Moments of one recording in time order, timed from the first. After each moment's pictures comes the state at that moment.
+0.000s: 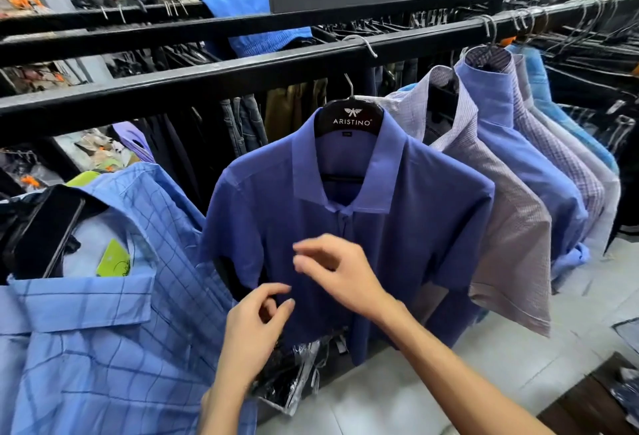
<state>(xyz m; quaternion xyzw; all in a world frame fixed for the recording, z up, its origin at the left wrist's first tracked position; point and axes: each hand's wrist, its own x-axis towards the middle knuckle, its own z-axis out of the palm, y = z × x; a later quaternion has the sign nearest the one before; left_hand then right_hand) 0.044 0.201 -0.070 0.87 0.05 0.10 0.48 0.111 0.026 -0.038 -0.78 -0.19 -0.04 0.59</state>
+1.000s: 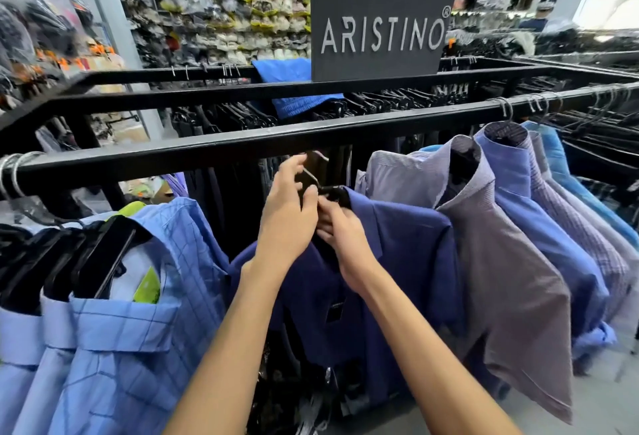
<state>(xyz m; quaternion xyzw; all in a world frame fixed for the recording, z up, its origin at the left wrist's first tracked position) 0.167 0.174 0.098 0.85 -0.03 0.27 0.46 0.181 0.069 0.064 -0.59 -0.08 0.06 0.80</state>
